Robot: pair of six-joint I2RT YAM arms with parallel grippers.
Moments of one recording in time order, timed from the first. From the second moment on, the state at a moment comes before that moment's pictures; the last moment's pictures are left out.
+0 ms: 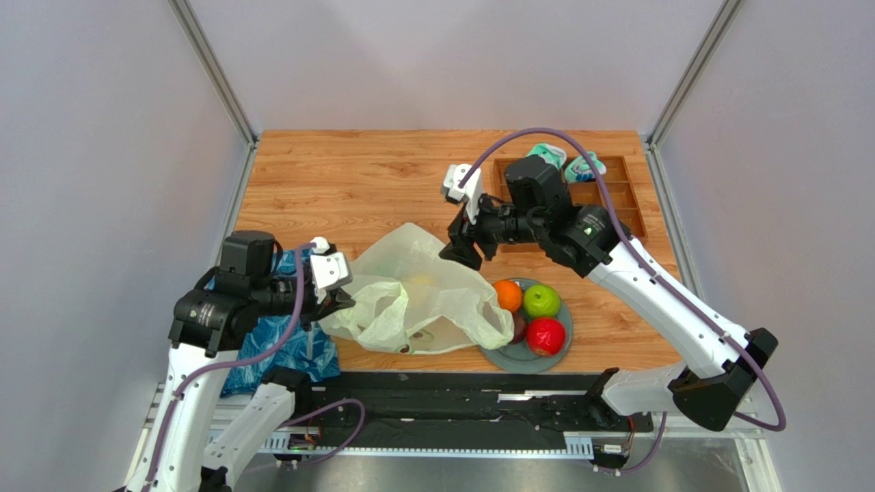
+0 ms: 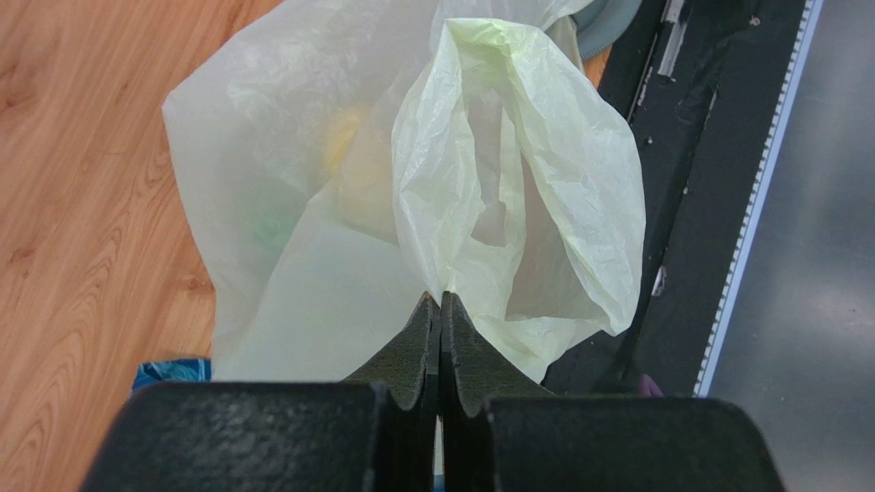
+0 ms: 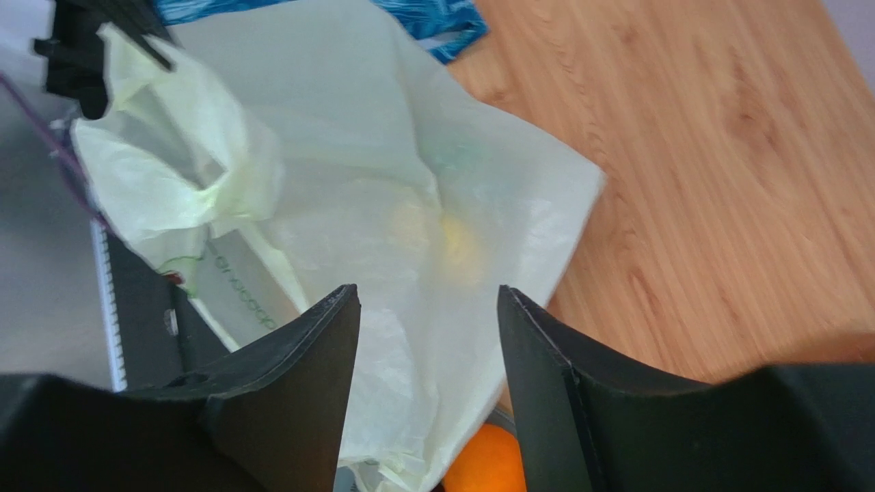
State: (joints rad) left arm -0.23 0.73 1.10 -1.19 0.77 0.71; right arm 0.77 1.31 1.47 -0.66 -0.42 -0.27
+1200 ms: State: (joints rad) left arm -0.23 0.67 1.07 -1.09 0.70 0.51; right arm 0.95 1.77 1.52 -1.19 -0.63 -0.82
